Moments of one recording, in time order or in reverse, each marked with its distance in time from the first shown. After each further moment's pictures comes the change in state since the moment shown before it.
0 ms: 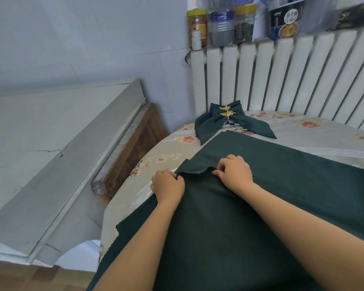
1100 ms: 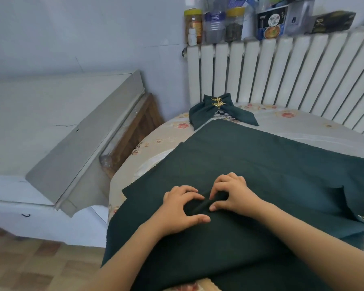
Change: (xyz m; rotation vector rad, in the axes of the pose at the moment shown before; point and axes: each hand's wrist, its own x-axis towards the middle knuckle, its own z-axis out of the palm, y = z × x) left_hand -0.141 -0.049 -0.052 0.033 -0.543 0.690; right_hand -0.145 0.013 -0.032 0.136 -0.277 -0.347
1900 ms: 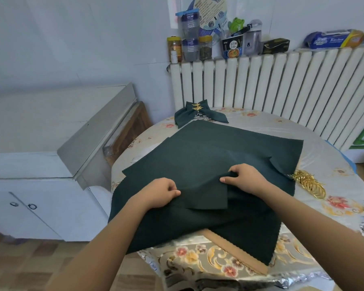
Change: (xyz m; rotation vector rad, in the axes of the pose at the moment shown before) left_hand -0.074 0.068 -0.024 0.175 -0.140 -0.209; right_hand -0.133 -0.026 -0.048 0.117 0.138 0.407
